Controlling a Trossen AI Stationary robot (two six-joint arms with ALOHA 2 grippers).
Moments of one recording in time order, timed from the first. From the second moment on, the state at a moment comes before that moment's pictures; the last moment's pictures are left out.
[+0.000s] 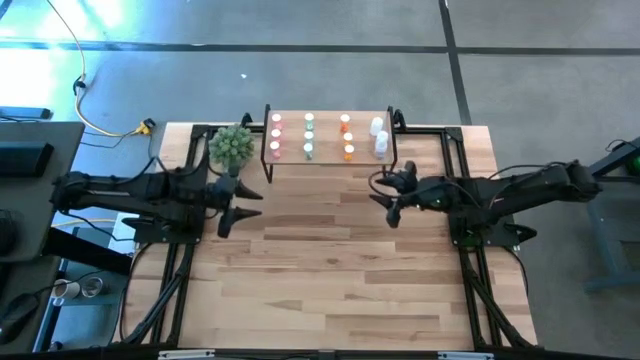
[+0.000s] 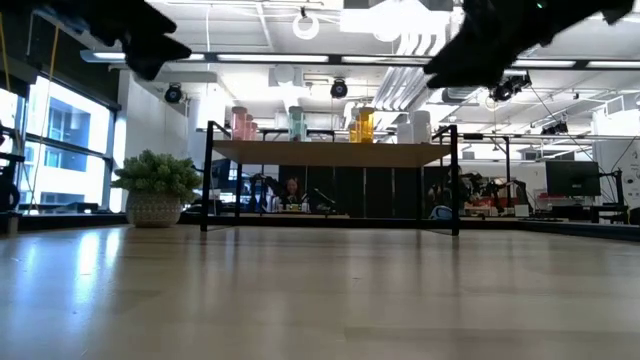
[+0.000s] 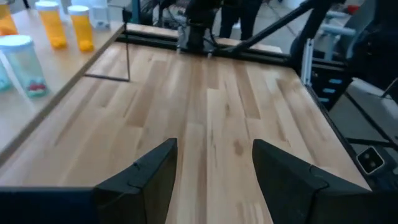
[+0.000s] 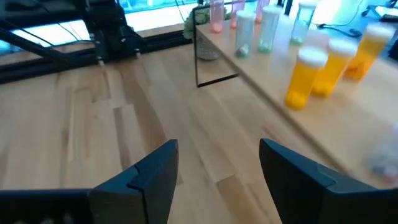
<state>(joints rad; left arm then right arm) 0.10 0.59 0.52 -0.28 0.01 -0.15 0.08 0.94 0.62 -0.10 0.41 0.22</state>
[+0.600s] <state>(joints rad) 0.08 0.31 0.18 -0.06 0.01 -0.15 0.13 0.75 0.35 0.21 0.42 0.33</state>
